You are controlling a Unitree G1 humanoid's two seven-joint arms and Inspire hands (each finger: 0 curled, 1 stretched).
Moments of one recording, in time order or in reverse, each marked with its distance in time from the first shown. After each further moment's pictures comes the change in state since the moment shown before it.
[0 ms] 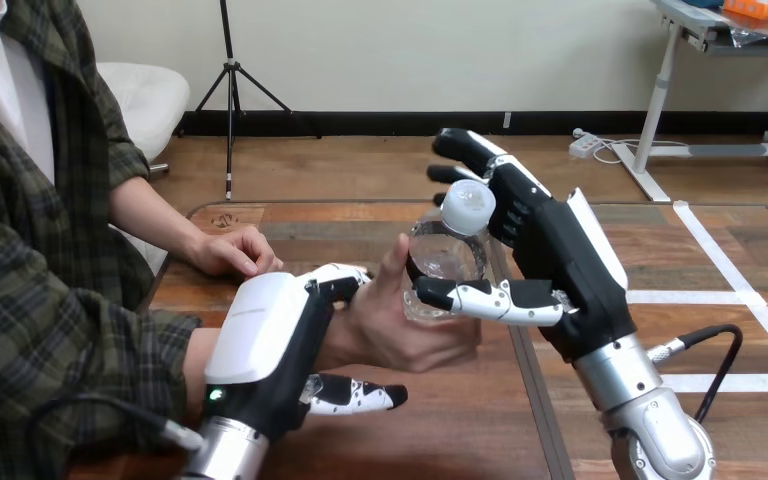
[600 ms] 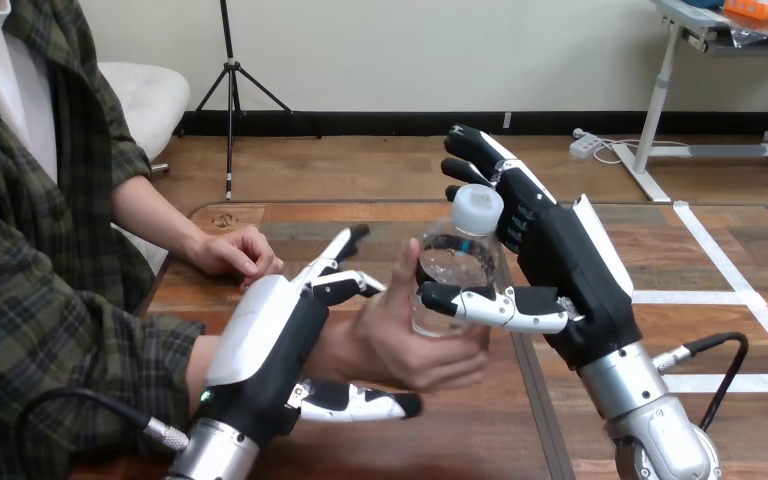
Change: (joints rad) left arm -0.001 0.036 0.027 0.045 -0.202 -0.169 -0.136; right arm 0.029 -0.005 0.001 -0.026 0.006 0.000 0.000
